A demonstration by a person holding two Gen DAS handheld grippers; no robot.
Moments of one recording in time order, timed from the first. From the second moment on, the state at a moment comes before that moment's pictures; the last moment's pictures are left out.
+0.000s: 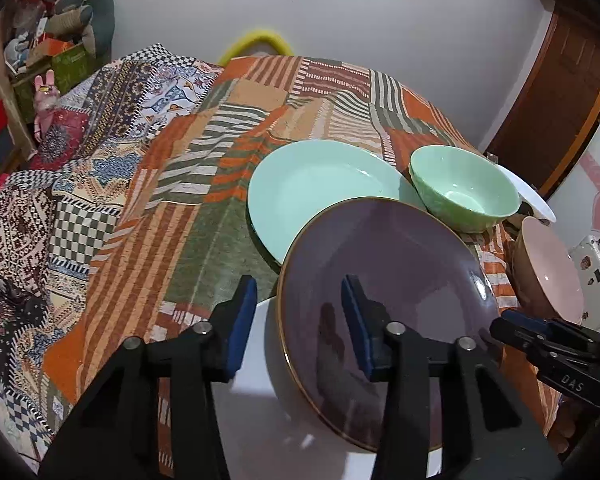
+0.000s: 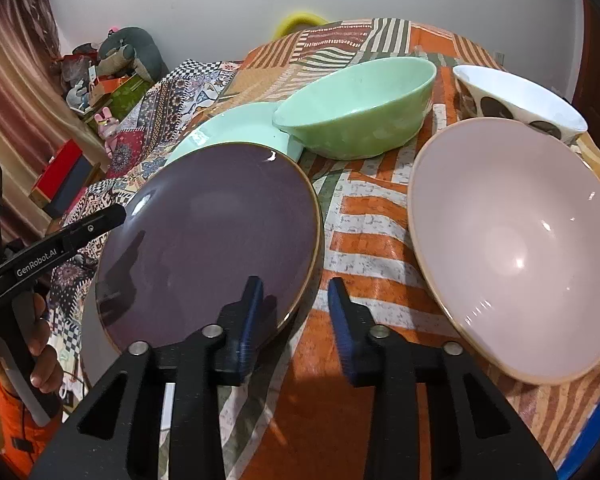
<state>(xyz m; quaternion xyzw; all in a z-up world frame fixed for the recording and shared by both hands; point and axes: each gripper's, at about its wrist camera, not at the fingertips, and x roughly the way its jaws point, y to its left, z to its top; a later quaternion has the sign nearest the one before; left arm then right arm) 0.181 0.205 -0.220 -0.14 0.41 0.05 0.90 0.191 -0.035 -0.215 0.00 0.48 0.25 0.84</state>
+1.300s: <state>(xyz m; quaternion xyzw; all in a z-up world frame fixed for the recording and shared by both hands) 0.158 0.186 -0.195 -0.16 0.42 0.03 0.89 0.184 -0.048 -0.188 0.02 0.46 0.26 0.85</state>
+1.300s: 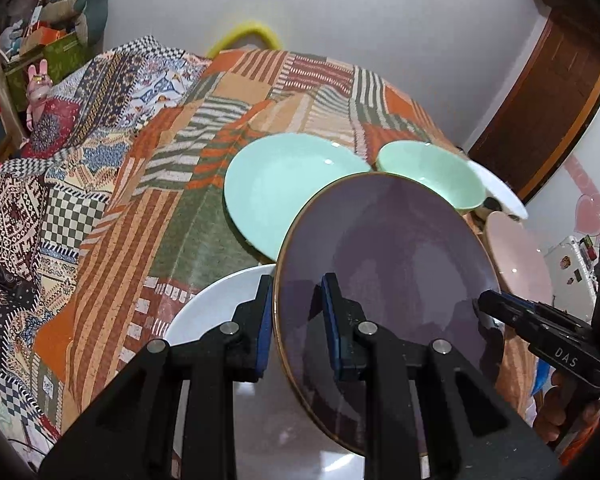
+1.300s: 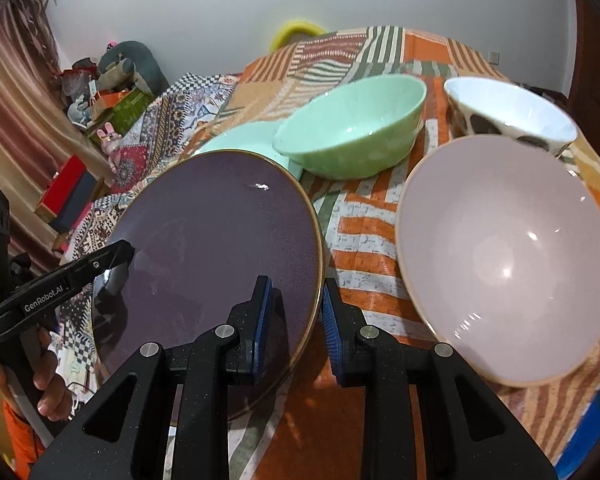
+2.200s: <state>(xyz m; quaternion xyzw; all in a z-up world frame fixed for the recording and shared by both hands) 0.084 0.116 -0.132 -0.14 0.38 0.00 0.91 0.132 -0.101 -0.142 0.04 0.41 0.25 0.88</state>
